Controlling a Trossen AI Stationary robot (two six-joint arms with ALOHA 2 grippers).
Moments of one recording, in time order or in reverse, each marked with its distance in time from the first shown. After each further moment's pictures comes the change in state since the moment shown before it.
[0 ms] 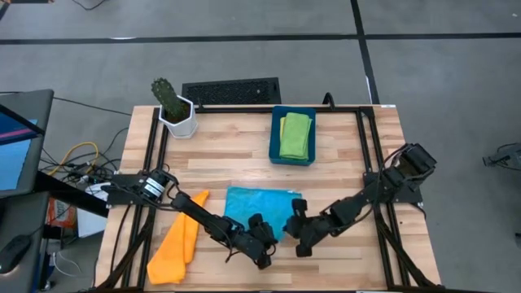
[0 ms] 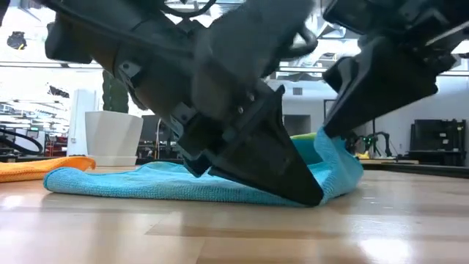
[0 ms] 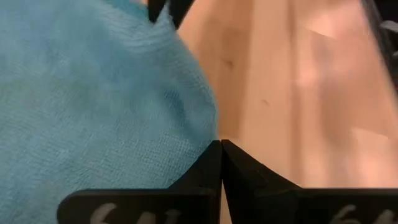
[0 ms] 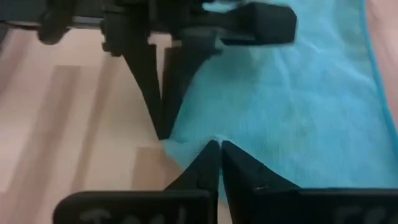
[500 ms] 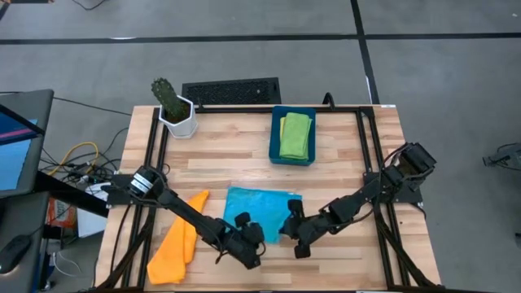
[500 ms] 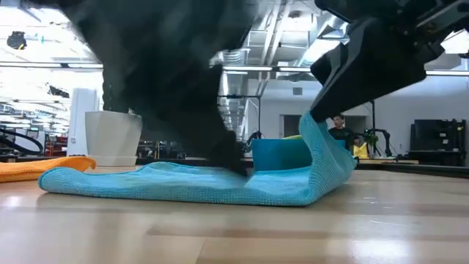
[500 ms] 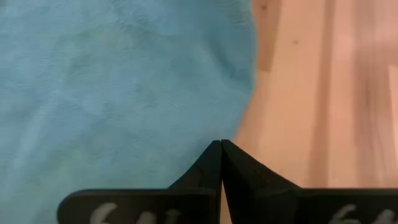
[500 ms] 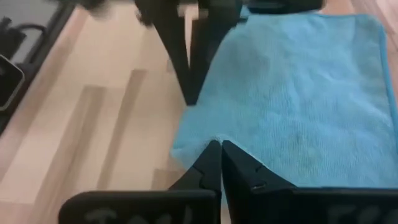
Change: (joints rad) left arm -0.050 -0.105 -0.003 -0.335 -0.063 -0.081; right arm -0.022 -0.001 0.000 0.088 -0.055 -0.060
